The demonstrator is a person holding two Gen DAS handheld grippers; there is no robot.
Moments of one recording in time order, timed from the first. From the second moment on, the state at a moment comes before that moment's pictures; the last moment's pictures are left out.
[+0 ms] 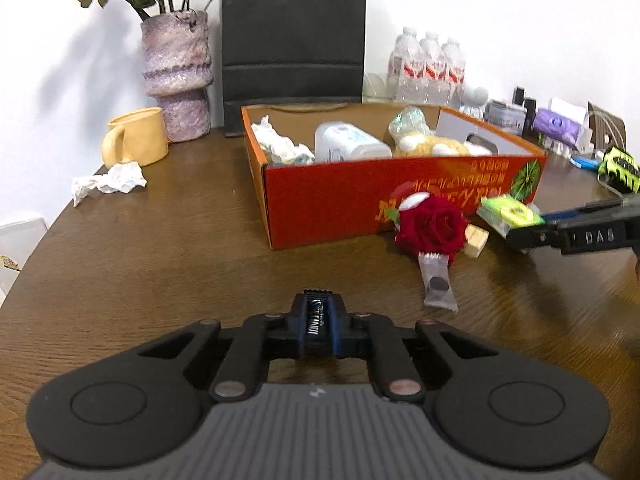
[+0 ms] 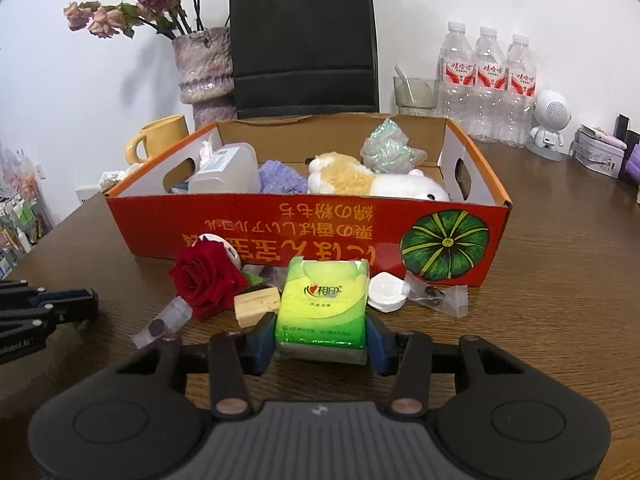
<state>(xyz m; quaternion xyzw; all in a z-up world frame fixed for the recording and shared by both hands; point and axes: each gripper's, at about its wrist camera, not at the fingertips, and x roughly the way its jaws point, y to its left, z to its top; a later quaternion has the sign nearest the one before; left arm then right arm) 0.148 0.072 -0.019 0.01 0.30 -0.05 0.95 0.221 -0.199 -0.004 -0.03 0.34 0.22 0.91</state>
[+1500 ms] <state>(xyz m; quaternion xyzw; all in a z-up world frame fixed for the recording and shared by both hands) 0.349 0.035 0.034 -0.11 0.23 0.01 0.97 0.392 -0.170 0.033 -0.01 0.31 0.22 0.93</state>
